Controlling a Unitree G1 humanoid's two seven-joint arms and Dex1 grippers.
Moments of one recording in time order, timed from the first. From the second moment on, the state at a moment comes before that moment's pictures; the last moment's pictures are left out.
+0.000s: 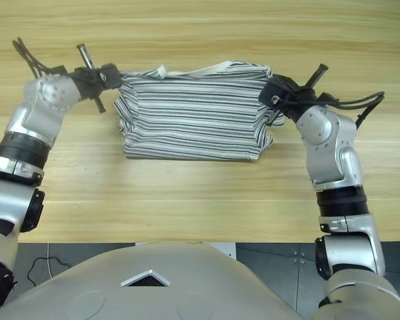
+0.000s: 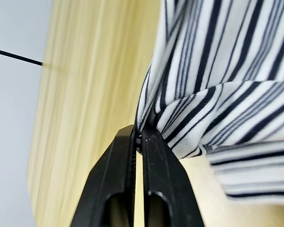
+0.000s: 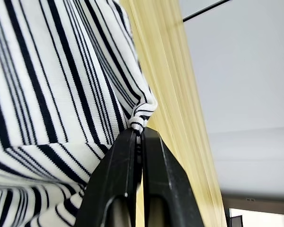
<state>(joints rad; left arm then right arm) -0.68 0.51 -0.38 0.77 0.45 -0.15 -0.53 -0.28 -0.64 0.18 0.18 -0.51 0.02 0.46</state>
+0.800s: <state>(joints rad) -1.06 0.39 -0.31 1.23 0.42 -0.29 -0.27 -0.84 -0.51 0.17 1.06 -0.35 -0.38 0.27</state>
